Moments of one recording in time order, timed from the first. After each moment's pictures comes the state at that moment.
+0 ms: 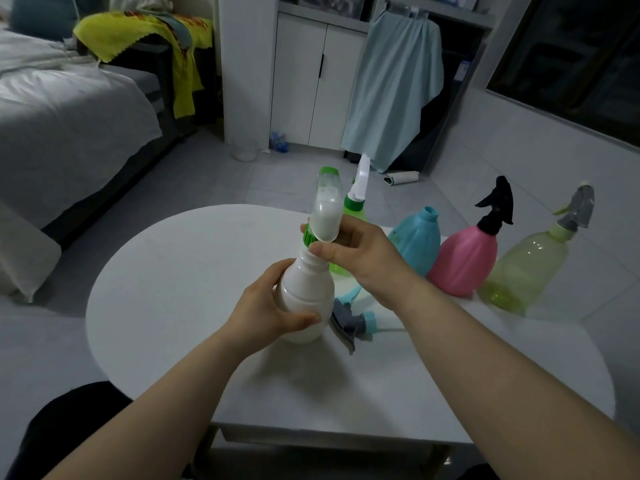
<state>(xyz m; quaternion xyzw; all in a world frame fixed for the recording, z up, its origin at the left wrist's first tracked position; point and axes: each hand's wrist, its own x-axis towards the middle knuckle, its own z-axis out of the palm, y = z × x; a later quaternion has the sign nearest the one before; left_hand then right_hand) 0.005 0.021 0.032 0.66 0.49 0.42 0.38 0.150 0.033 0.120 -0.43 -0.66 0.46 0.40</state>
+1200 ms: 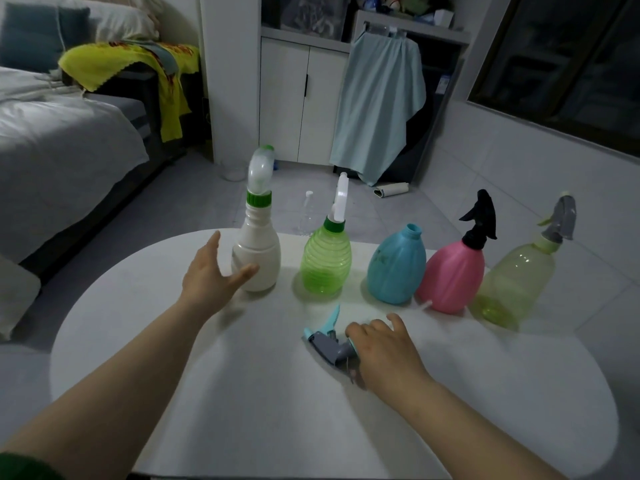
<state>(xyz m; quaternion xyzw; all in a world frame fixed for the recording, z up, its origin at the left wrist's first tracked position) -0.028 0.105 0.039 0.59 0.66 0.39 0.26 0.212 0.012 0.032 -0.59 -0.80 -0.01 0.00</state>
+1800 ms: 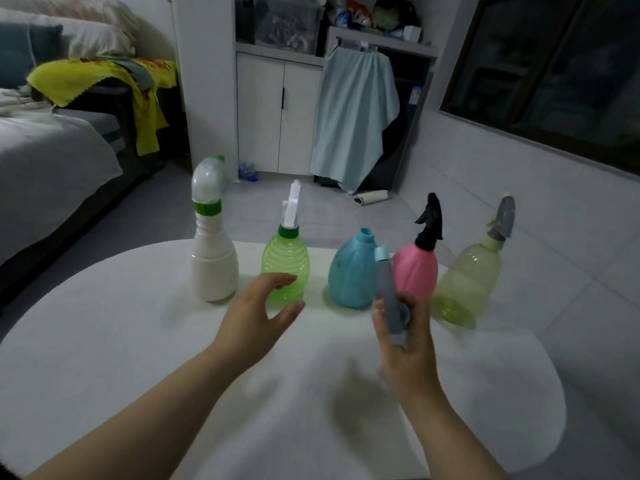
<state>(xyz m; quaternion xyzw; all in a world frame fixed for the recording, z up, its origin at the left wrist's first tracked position) 0.084 0.035 0.063 0.72 0.48 0.45 0.21 0.260 -0.018 0.060 -0.56 -0.55 0.19 0.59</state>
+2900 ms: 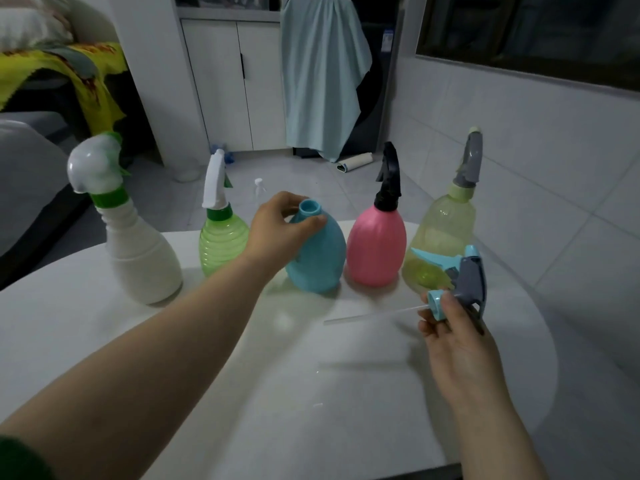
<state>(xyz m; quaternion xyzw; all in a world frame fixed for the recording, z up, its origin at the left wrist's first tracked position) 0.196 0.112 0.096 0.65 0.48 0.48 0.35 0.359 -0.023 0.034 -0.44 -0.19 0.43 0.77</state>
